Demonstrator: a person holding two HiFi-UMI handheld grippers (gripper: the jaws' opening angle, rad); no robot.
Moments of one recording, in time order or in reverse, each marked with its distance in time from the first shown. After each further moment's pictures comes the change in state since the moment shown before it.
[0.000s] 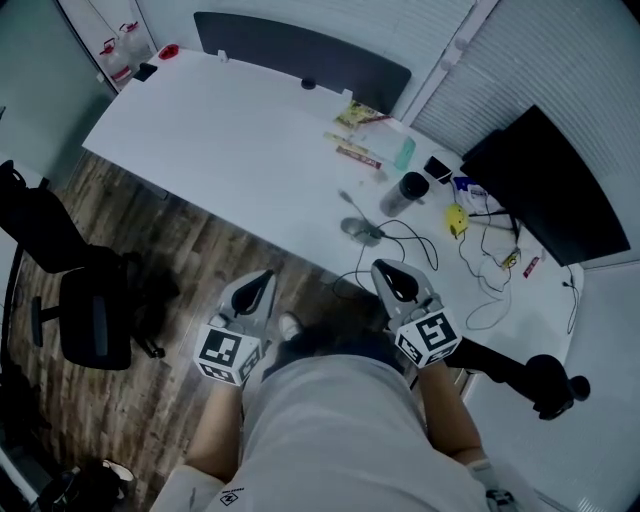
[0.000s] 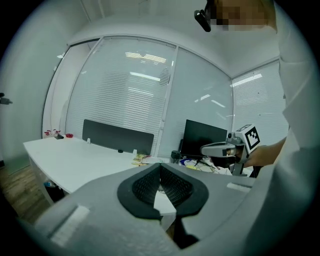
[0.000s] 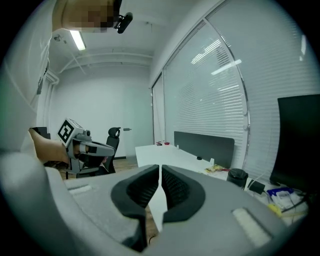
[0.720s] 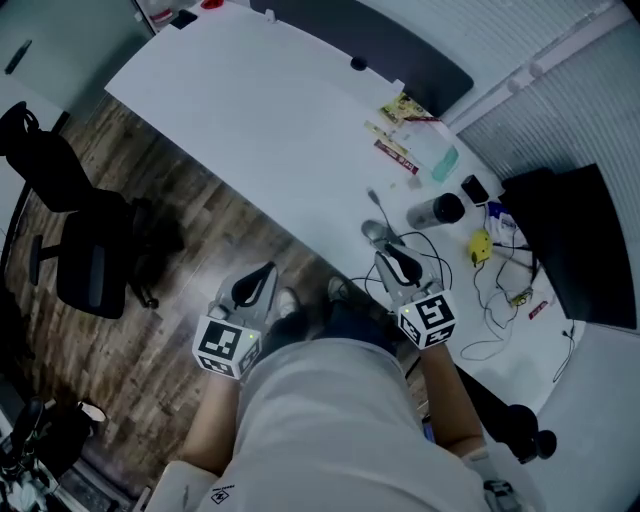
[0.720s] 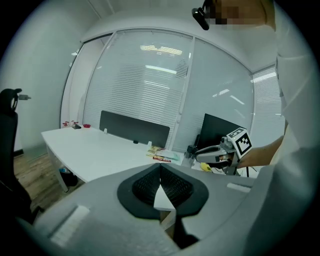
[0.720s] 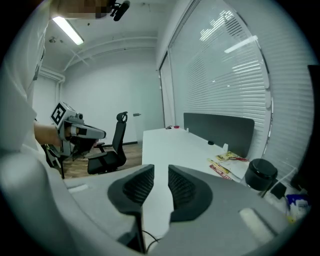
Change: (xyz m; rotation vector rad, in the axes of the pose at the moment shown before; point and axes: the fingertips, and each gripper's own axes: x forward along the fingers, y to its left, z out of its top) left arm 0.018 0.034 -0.023 -0.091 0.084 0.177; right arm 0.083 -0.046 -0.057 -0.019 0.200 0.172
